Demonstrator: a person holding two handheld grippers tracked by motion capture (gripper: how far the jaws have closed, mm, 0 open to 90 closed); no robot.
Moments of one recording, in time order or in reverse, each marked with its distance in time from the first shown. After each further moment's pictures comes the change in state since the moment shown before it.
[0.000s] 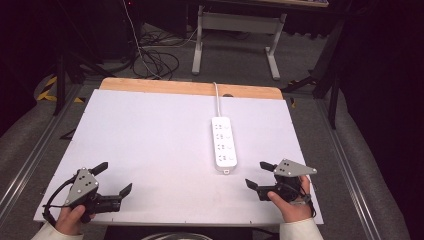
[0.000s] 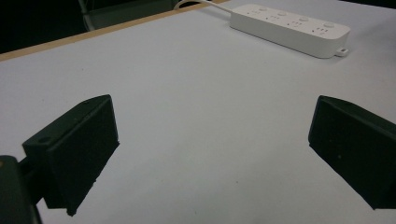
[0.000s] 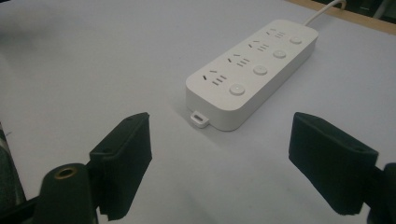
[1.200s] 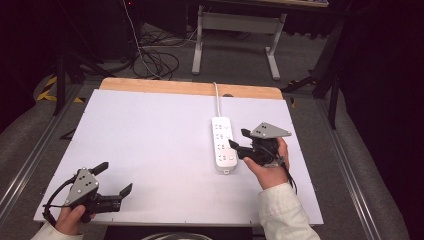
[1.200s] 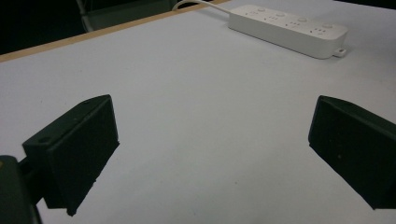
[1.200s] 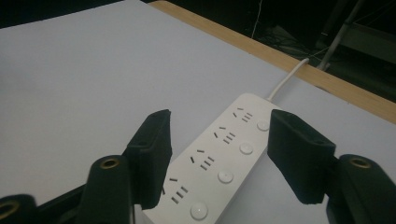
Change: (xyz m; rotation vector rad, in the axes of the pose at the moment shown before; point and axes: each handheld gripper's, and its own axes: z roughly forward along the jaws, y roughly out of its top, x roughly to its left) left arm 0.000 0.000 0.000 -0.002 -0.006 0.003; right arm -0.011 0.090 0.051 -0.030 -0.121 -0.034
